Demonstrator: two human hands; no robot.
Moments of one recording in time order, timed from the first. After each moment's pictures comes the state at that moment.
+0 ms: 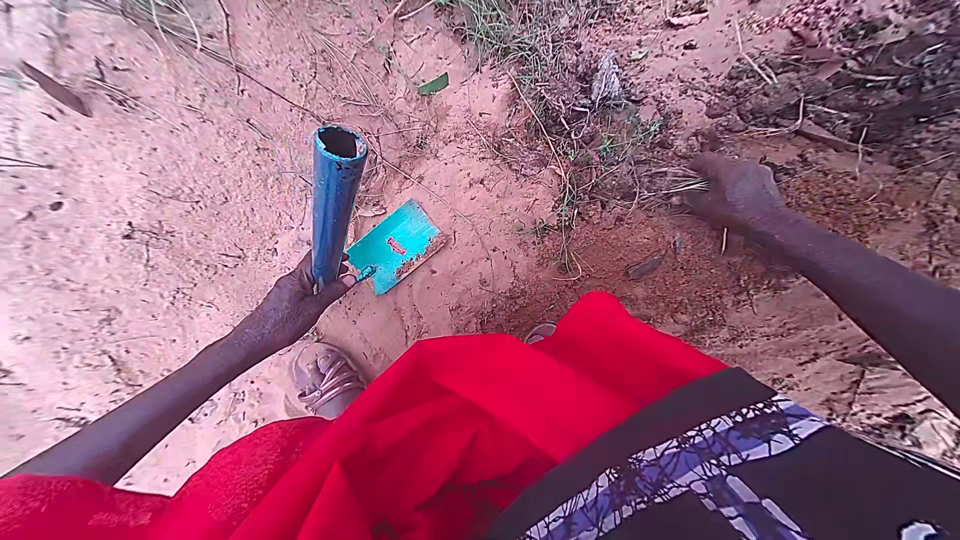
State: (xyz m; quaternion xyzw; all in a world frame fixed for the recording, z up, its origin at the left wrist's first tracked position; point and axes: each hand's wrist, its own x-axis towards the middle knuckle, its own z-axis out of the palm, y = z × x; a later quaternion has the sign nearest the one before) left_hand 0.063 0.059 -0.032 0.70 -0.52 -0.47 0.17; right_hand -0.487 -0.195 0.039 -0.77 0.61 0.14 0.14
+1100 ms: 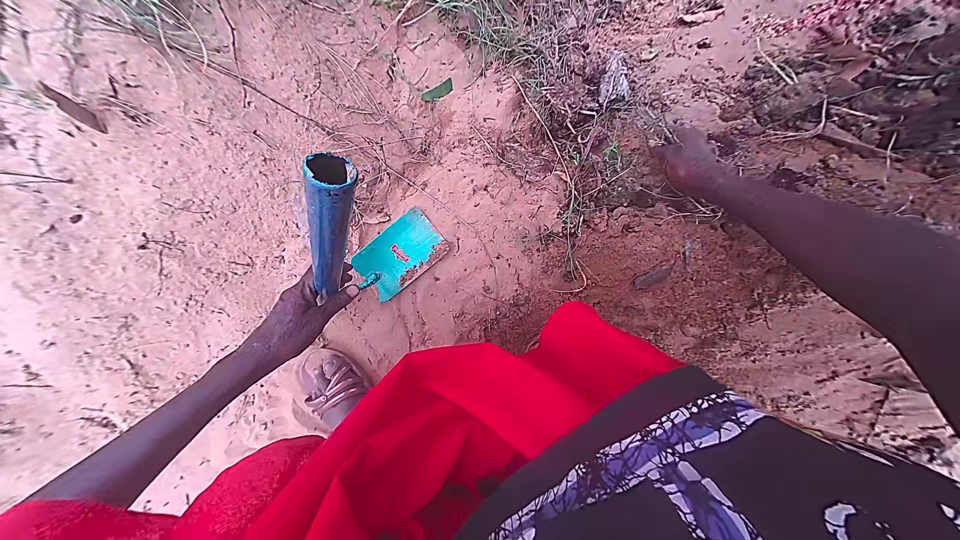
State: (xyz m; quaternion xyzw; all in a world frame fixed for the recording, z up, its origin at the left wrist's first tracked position) left_hand 0.063 0.063 -0.037 0.70 -0.50 -0.48 0.19; right_hand -0.453 -0.264 -0.029 -0.67 0.67 -0.02 0.31
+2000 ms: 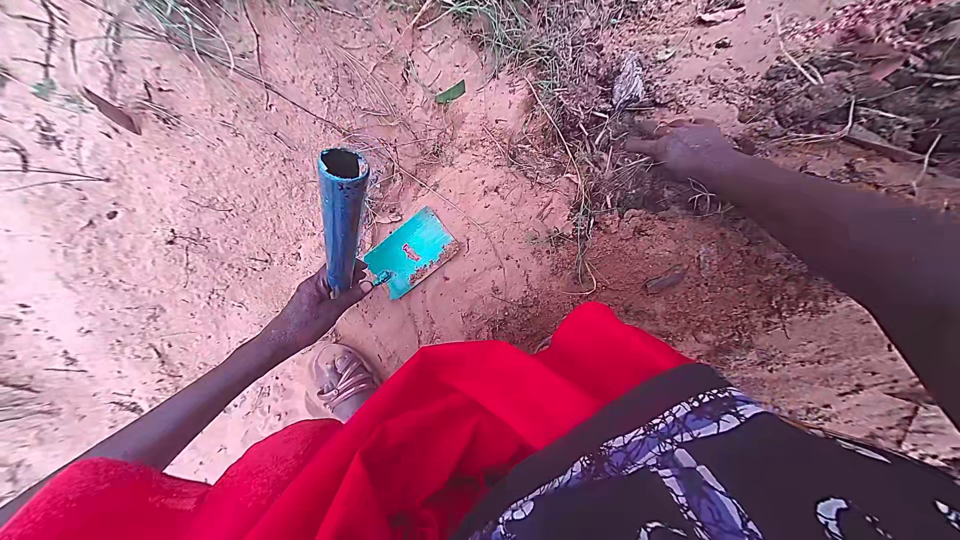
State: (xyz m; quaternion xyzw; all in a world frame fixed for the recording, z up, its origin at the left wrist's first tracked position) left_hand 0.063 0.059 -0.038 0.70 -0.48 -0.50 0.20; right_hand -0.439 -0.294 -0.038 -0.85 0.45 0.28 0.05
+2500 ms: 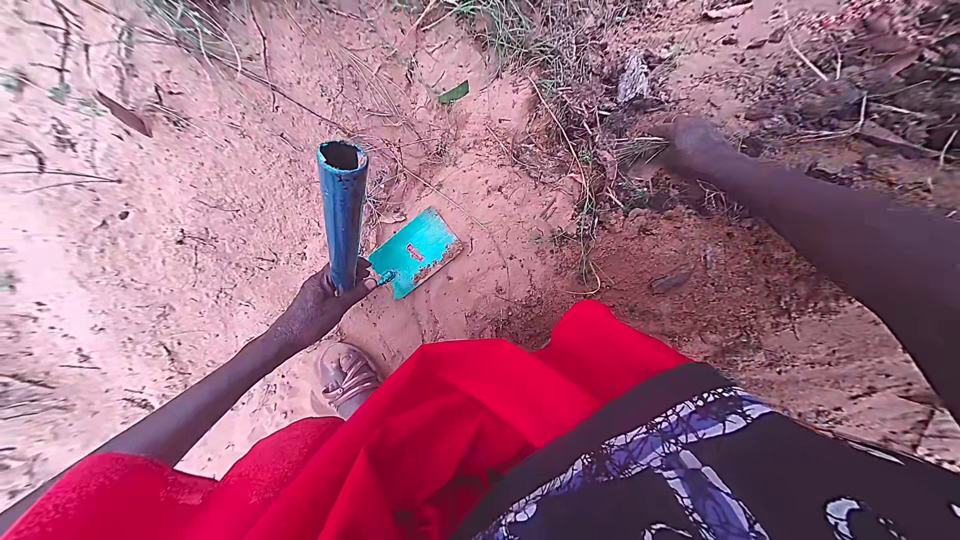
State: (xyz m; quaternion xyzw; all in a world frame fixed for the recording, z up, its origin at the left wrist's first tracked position) left_hand 0.061 0.055 -0.035 0.70 -0.47 -0.49 0.21; right_hand -0.432 -0.290 -0.032 -0.80 0.55 0.17 0.17
